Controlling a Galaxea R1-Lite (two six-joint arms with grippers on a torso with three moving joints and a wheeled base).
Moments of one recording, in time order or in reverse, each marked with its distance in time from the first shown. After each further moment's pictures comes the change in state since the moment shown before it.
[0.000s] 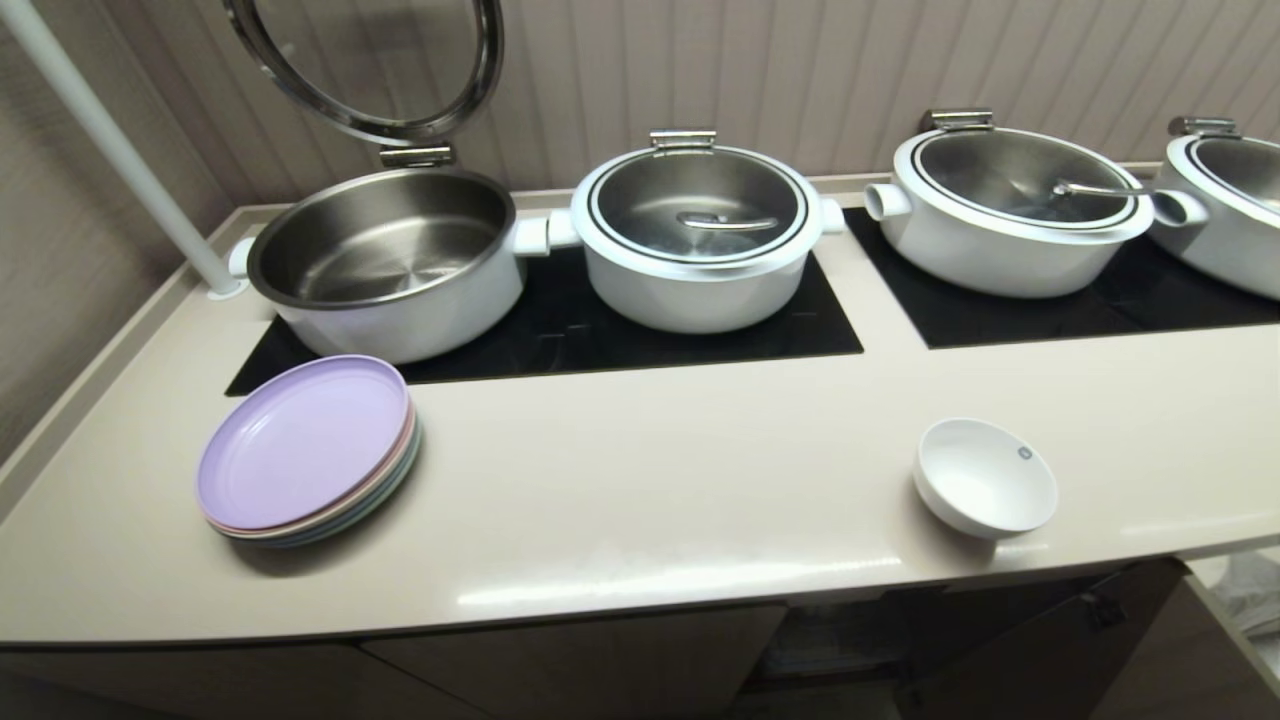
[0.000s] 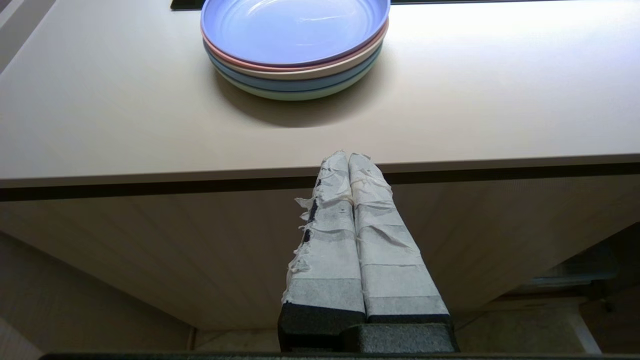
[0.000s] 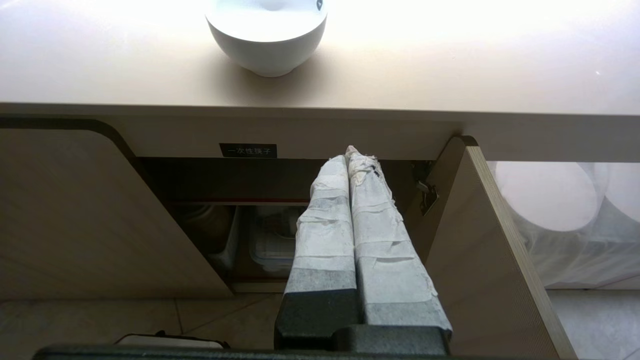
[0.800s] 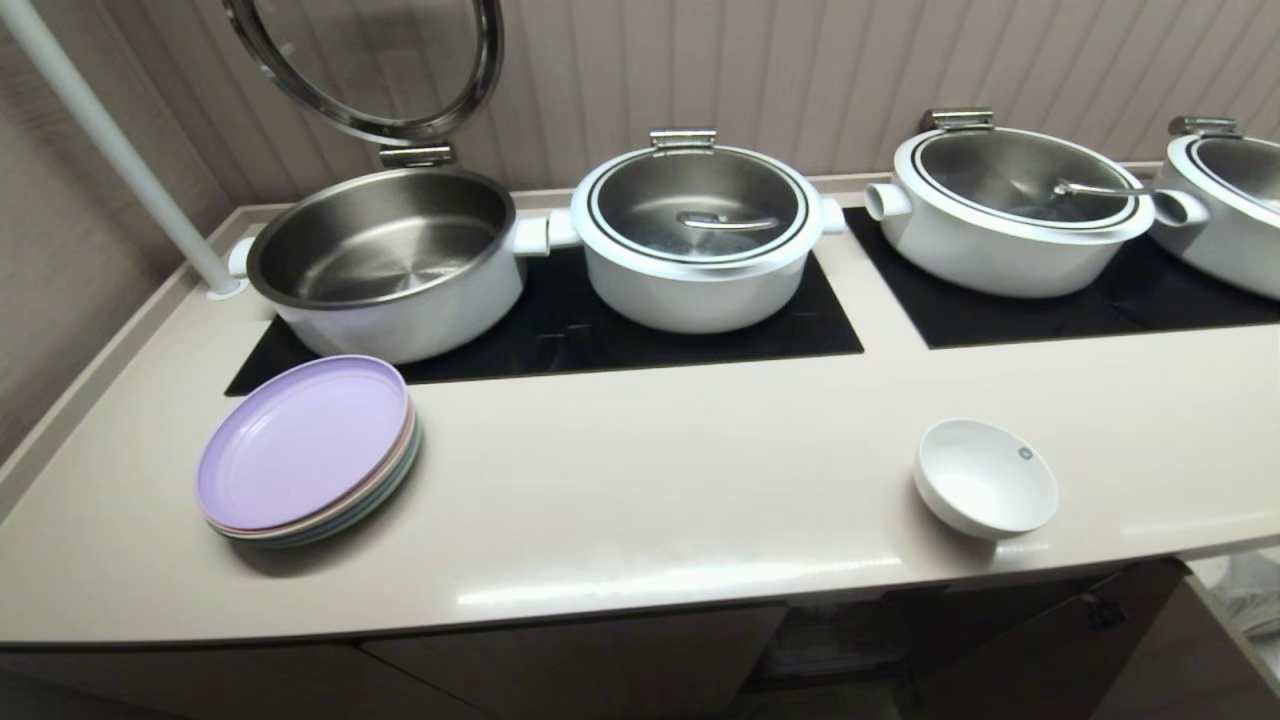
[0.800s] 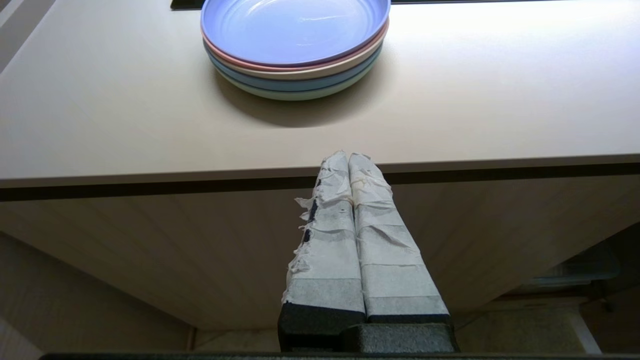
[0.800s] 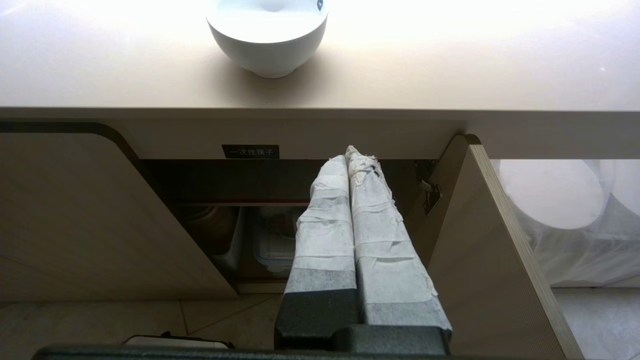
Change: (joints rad) left arm 0.000 0.000 0.000 0.000 0.000 0.000; right arm 0.000 0.000 0.000 -0.002 0.003 0.012
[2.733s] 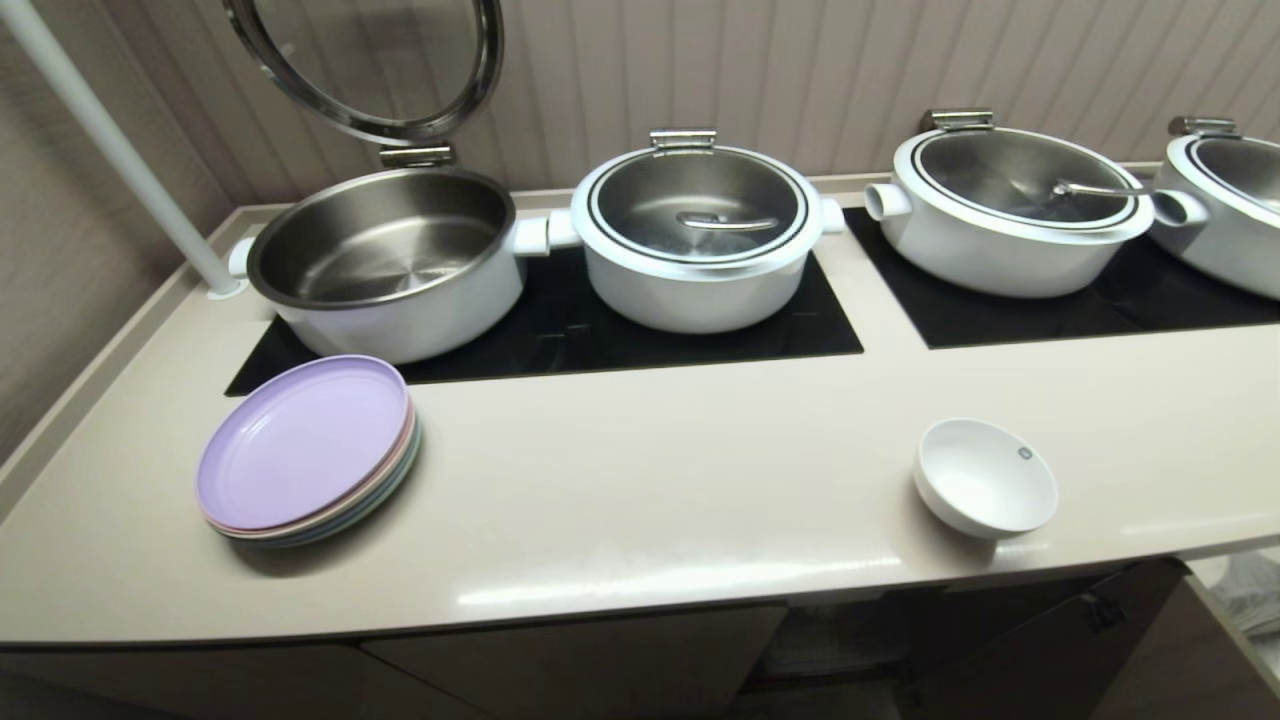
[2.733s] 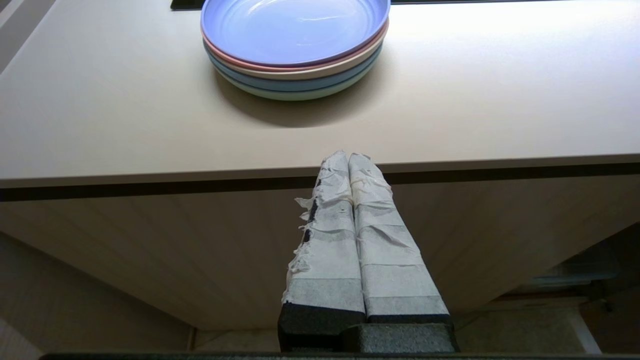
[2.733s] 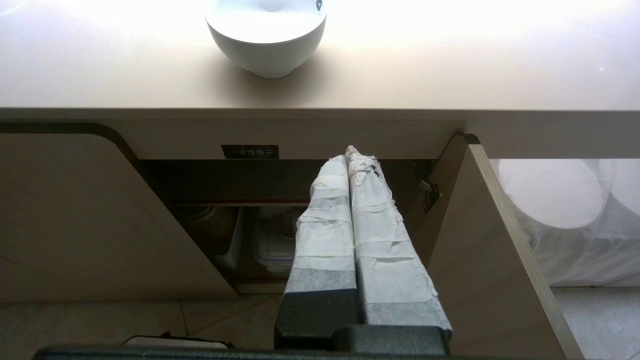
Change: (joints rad) left arm 0.000 0.000 0.000 0.000 0.000 0.000; right arm 0.000 0.002 0.001 0.001 -0.002 0.003
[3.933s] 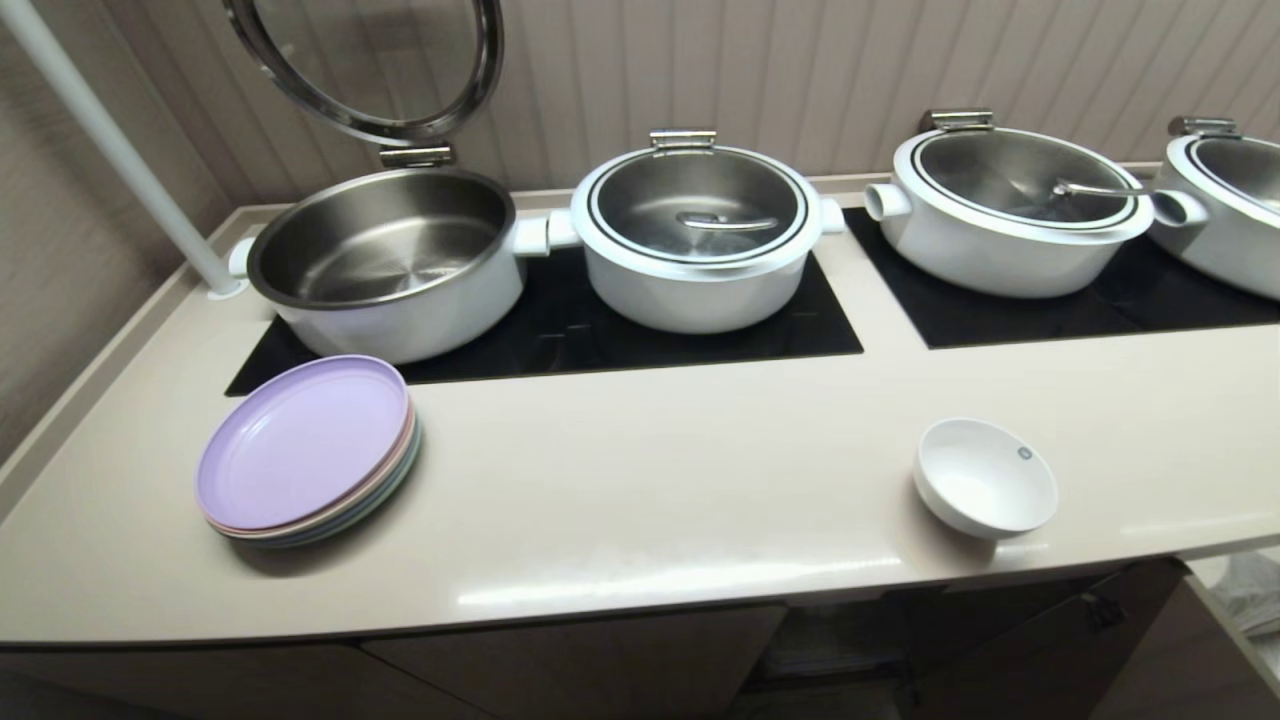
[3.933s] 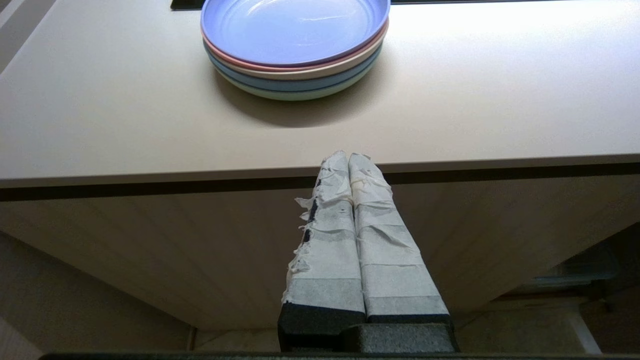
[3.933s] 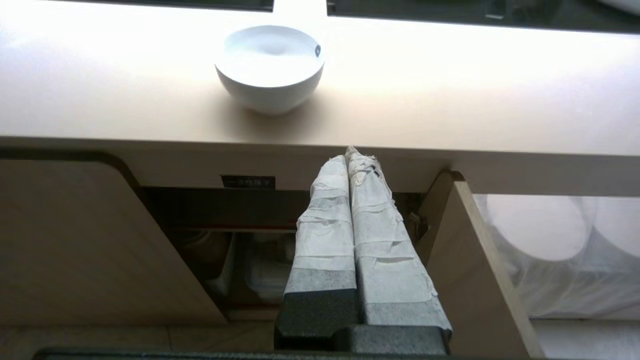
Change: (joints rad) left arm 0.000 0.000 0.000 0.000 0.000 0.000; right arm 0.001 0.000 -0.072 -0.018 0.007 -0.032
